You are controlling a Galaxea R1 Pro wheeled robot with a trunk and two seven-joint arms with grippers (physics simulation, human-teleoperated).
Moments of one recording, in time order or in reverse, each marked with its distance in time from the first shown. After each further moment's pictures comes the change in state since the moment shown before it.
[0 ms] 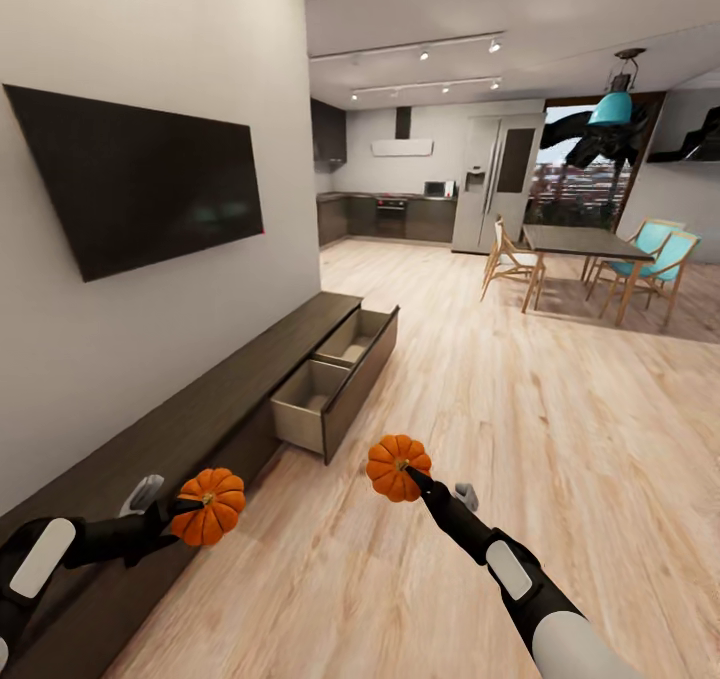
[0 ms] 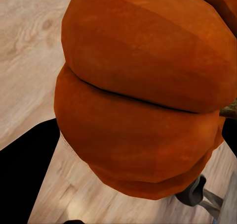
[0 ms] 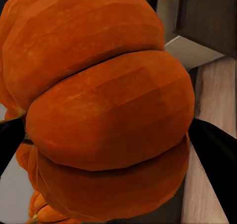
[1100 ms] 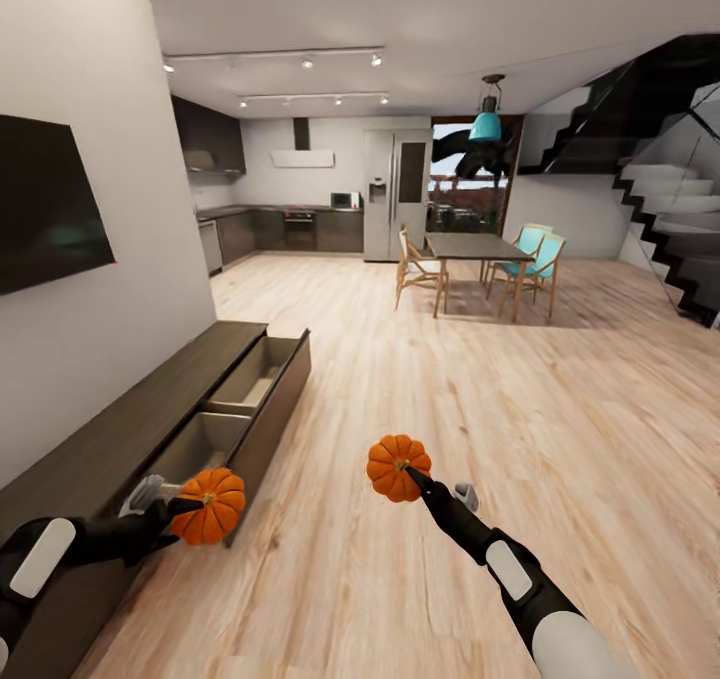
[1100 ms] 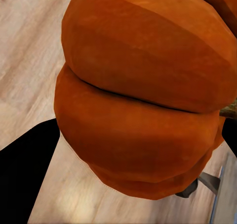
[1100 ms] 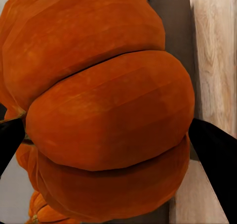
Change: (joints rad) left arm 0.000 0.000 0.000 0.000 0.000 -0.001 0.000; right arm 0.000 0.000 0.000 0.000 0.000 0.000 0.000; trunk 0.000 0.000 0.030
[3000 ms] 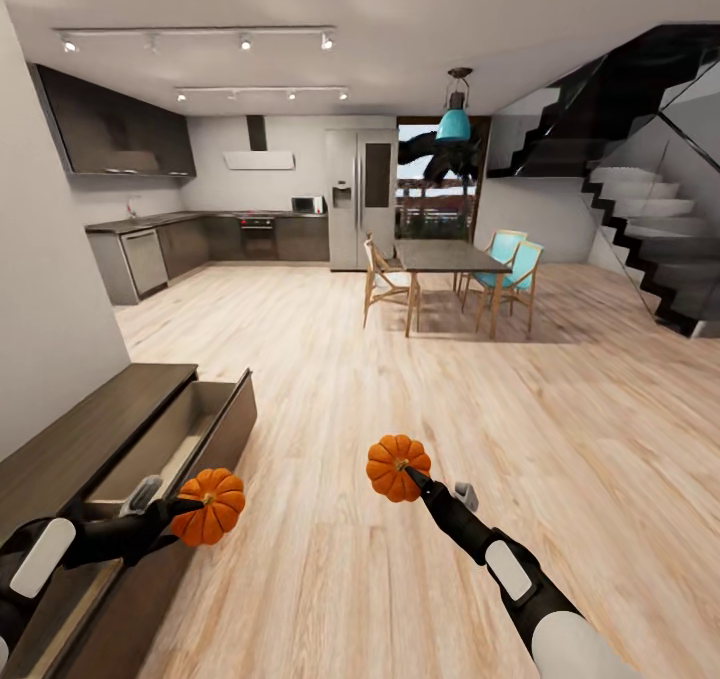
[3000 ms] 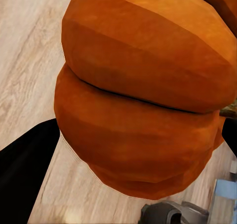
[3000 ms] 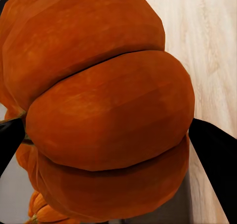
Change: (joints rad) left arm 0.000 0.000 0.000 0.000 -0.001 0.000 0.000; right arm 0.000 0.002 0.002 -0.001 0.001 -0.003 -0.001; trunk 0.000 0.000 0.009
